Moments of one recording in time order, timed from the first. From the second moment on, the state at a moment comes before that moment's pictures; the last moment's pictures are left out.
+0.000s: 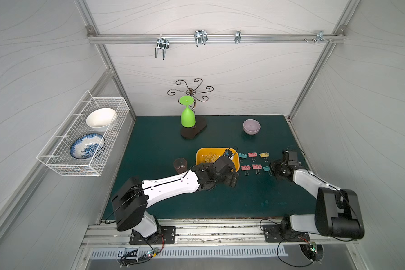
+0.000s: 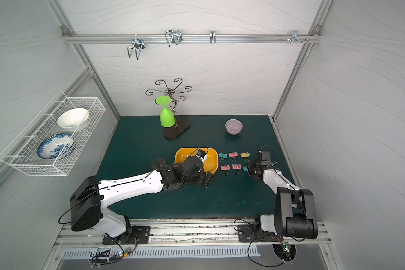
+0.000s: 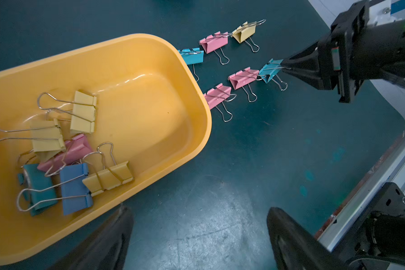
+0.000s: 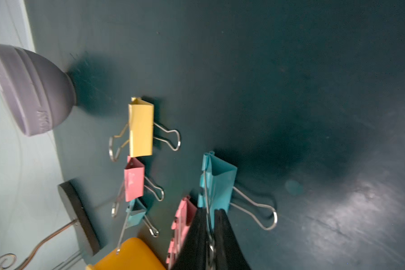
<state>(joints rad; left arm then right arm) -1.02 1.53 1.09 -0.38 -0.18 -0.49 -0.01 1.34 0.57 -0.21 -0.15 1.16</state>
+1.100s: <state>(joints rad) -0.52 1.90 1.54 -0.75 0.08 -0.33 0.18 1.15 0.84 -0.68 -0.35 0.61</state>
